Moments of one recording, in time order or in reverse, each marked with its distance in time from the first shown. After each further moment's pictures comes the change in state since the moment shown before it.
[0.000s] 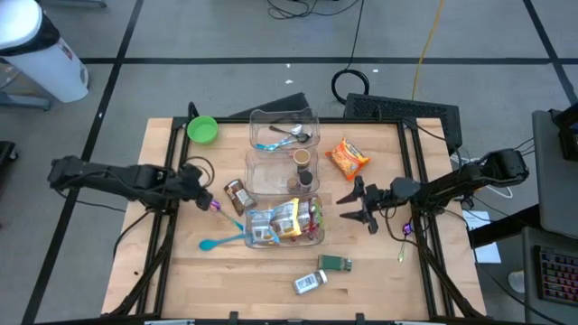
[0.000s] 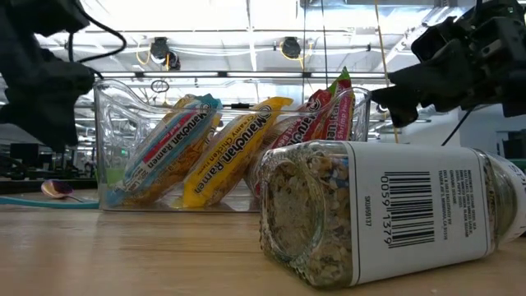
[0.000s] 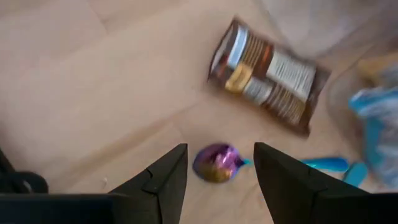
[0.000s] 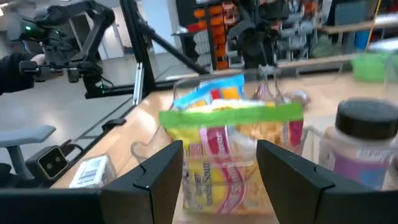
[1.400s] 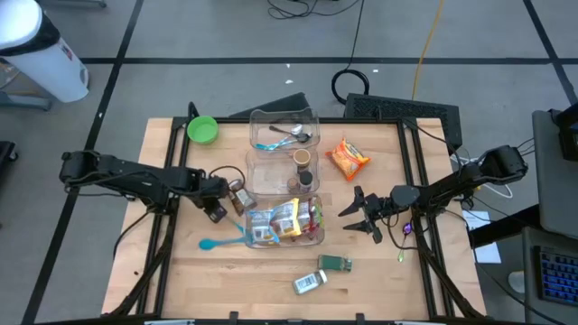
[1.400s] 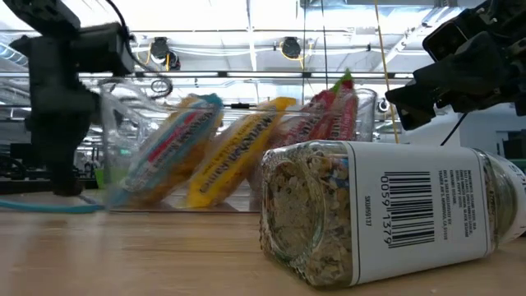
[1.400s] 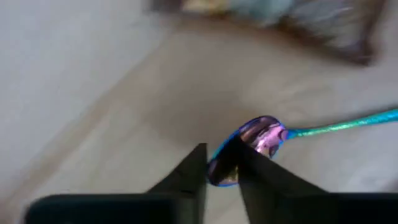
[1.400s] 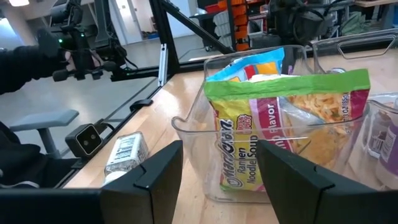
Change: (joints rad) left arm 0.140 0.504 -0.007 0.197 0.302 0.352; right arm 0.136 0.000 0.000 -0.060 0.039 0.040
